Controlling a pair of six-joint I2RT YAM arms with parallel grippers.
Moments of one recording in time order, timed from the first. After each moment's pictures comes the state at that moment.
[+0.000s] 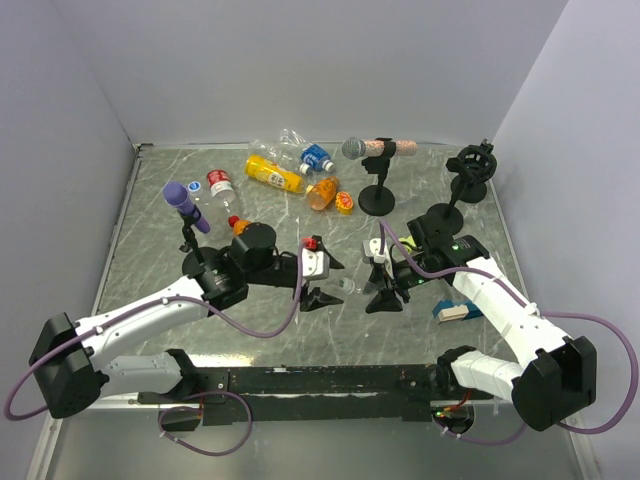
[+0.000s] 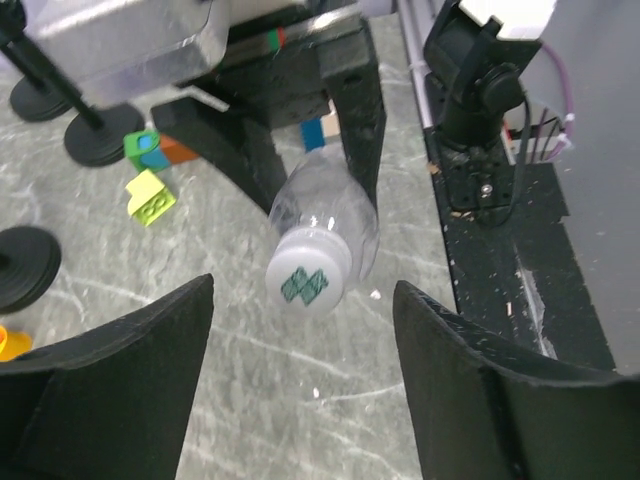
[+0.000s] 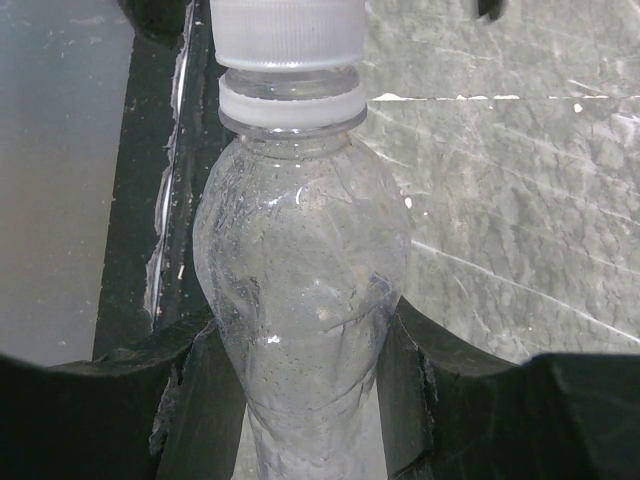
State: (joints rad) left arm -0.90 1.15 0.85 0.06 0.65 0.31; right arm 0.38 1.12 0.90 -0.95 -1.00 -0.95
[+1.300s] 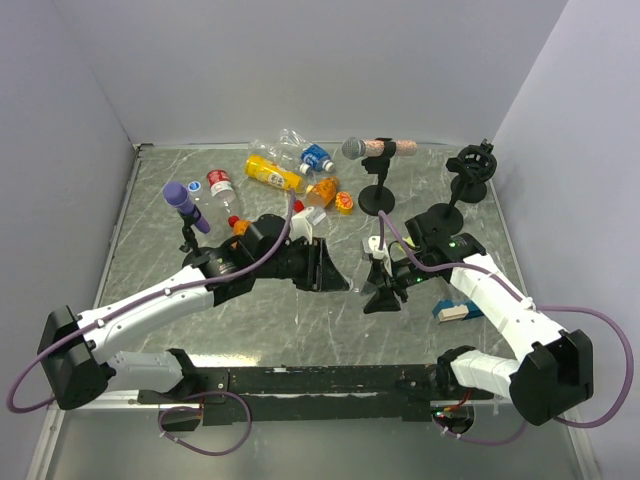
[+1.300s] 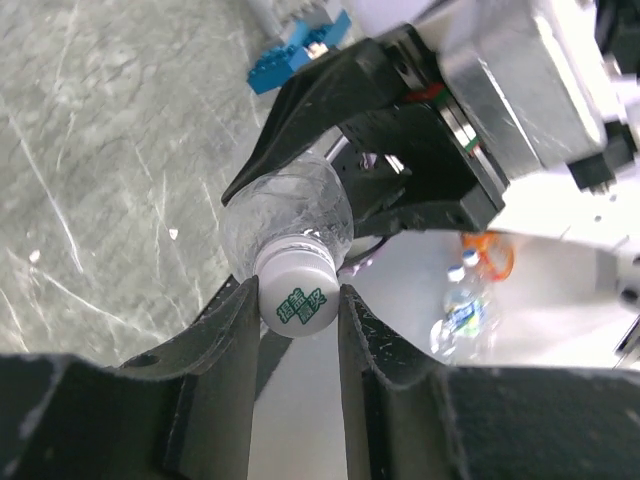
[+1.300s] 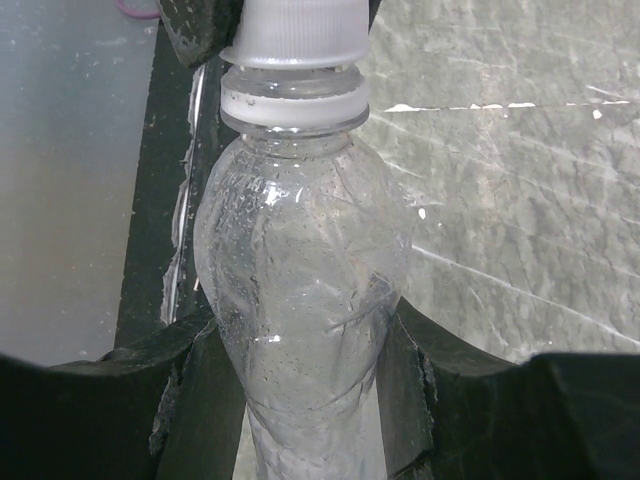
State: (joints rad) left arm -0.91 1.21 1.00 -0.20 0.40 -0.78; right arm 0.38 1.15 0.90 -0.96 -1.03 -0.93
